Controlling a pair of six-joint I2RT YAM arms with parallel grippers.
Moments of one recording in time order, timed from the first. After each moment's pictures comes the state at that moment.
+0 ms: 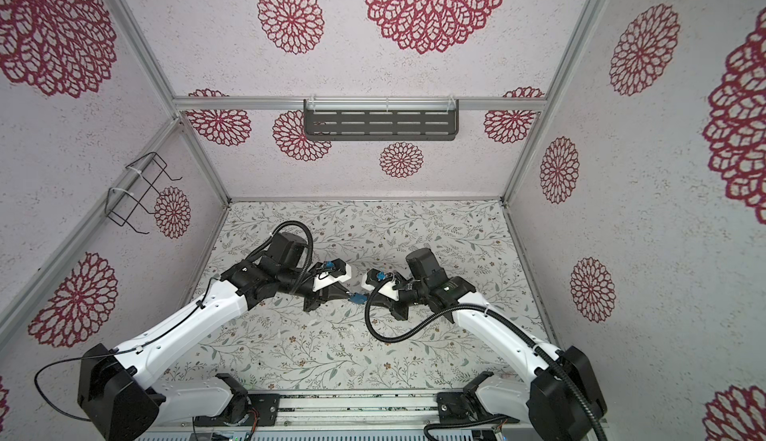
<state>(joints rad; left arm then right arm) -0.60 1.30 1.07 -0.62 0.66 0.65 0.62 1.20 0.85 -0.42 -0.68 -0.59</state>
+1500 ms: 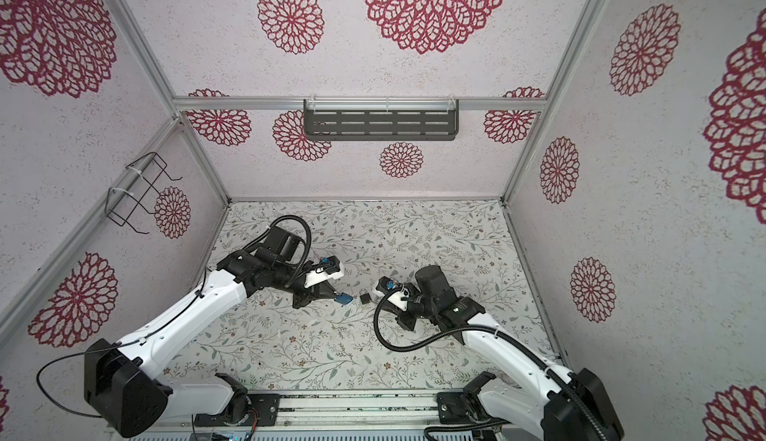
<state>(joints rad) -0.52 1.36 1.15 -0.87 0.58 0.76 0.62 1.06 0.63 -0.26 -0.48 -0.40</state>
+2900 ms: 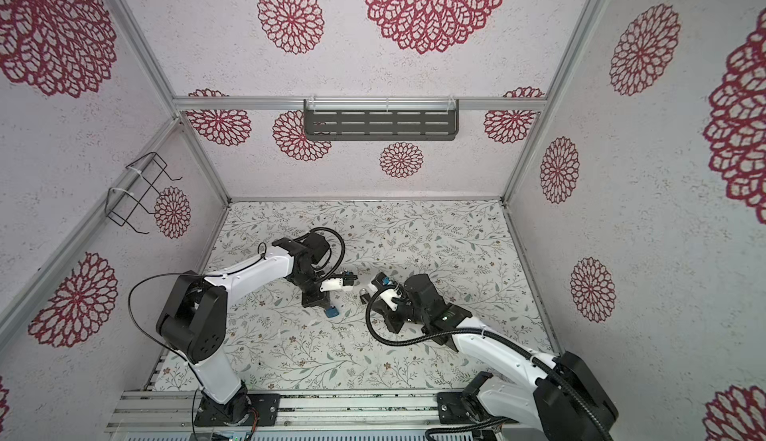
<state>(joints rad) -0.52 1.80 1.27 -1.01 0.31 0.89 0.74 1.12 0.56 -0.03 -0.36 -0.08</state>
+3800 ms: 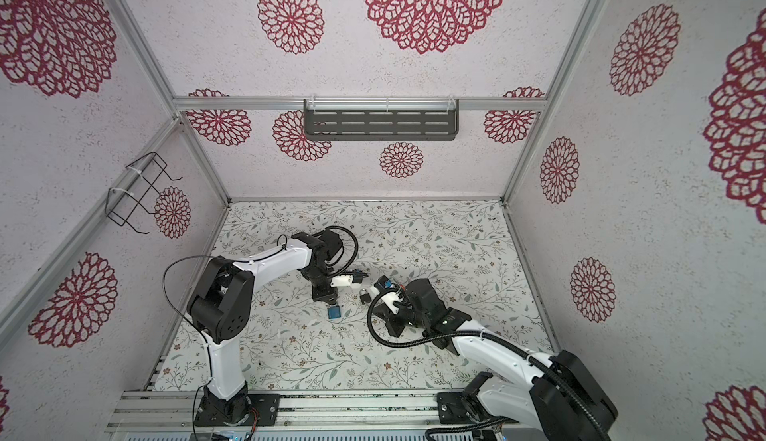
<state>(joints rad) -0.54 1.99 1.42 -1.02 0.21 0.85 0.74 1.13 0.50 0.02 -0.37 -0.02</state>
